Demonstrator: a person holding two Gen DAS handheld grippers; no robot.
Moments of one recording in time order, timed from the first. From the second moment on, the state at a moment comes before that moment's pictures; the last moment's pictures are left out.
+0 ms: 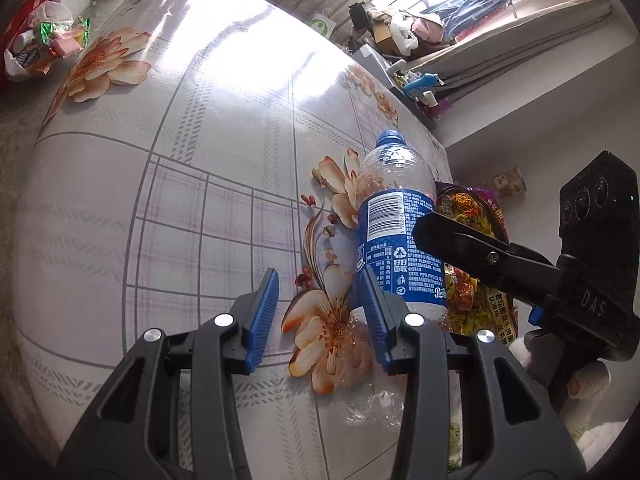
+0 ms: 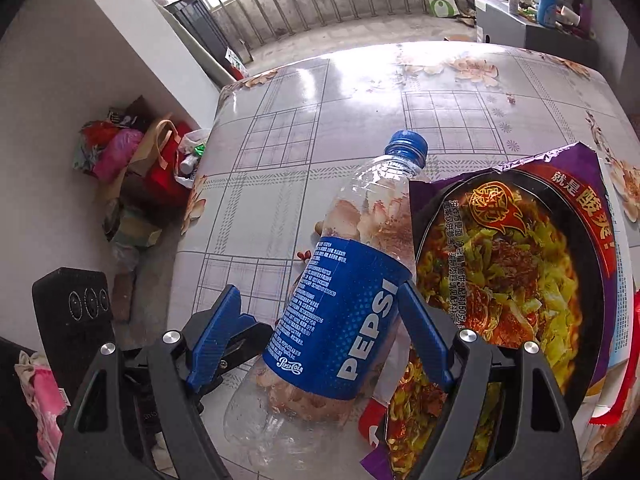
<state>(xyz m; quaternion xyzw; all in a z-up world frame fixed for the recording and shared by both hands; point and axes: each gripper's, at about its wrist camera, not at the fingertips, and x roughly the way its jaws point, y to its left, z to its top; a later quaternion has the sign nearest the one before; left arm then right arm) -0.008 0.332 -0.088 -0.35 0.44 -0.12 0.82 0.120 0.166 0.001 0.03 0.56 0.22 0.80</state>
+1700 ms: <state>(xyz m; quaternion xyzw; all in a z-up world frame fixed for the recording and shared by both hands) -0.004 0.109 0.060 -0.14 0.37 -0.31 0.86 0.055 -0.178 0.026 0.23 0.42 0.09 0.87</state>
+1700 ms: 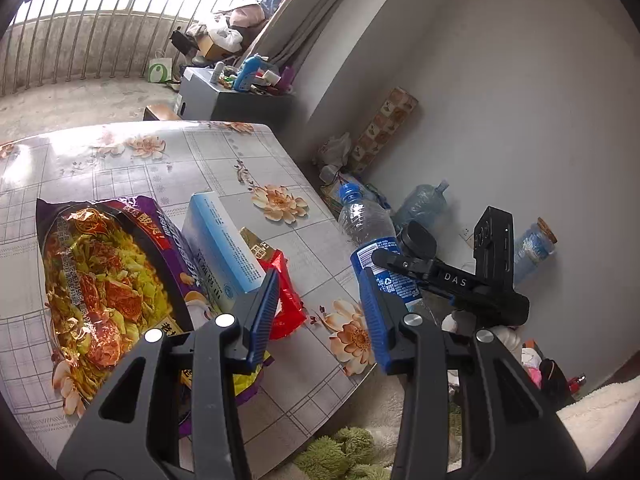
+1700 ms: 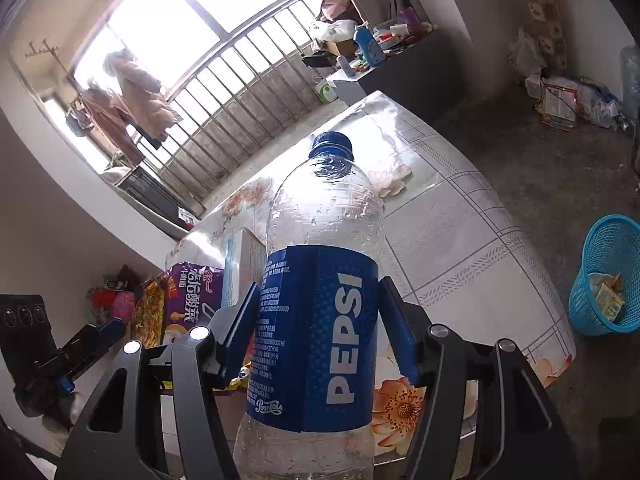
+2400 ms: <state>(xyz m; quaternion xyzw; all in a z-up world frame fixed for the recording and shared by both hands) 0.014 0.004 -0.007 0.10 0.41 -0.23 0.88 0.072 -0.185 -0.026 0.19 0.47 0.04 0.86</state>
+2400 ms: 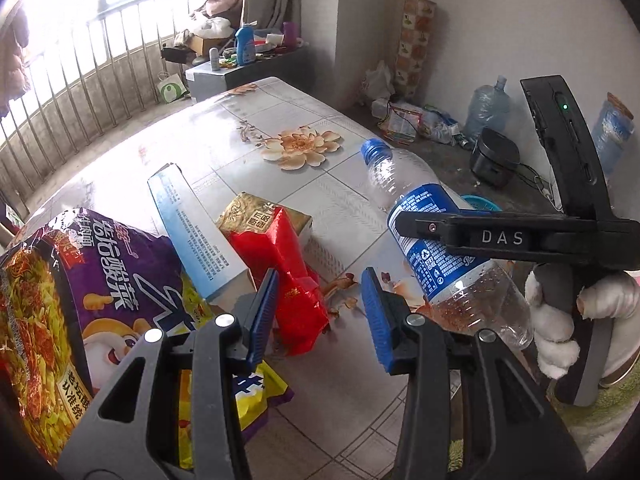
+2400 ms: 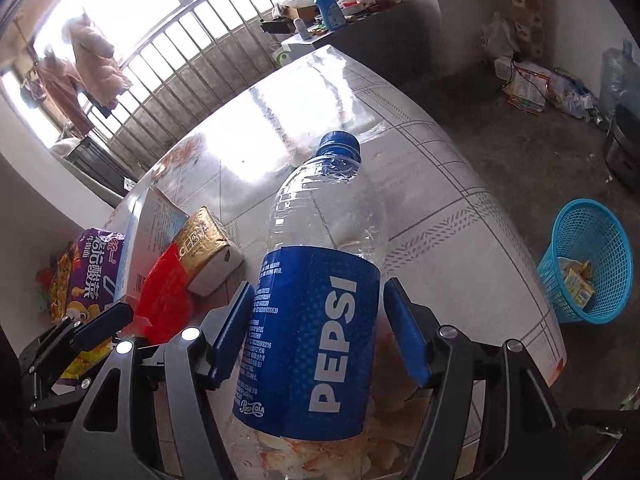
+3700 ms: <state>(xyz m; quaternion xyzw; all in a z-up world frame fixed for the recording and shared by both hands) 0.043 -0.031 0.094 -0.04 0.34 -0.36 0.87 0.023 -0.284 -0.001 0.37 0.38 0.08 0.84</state>
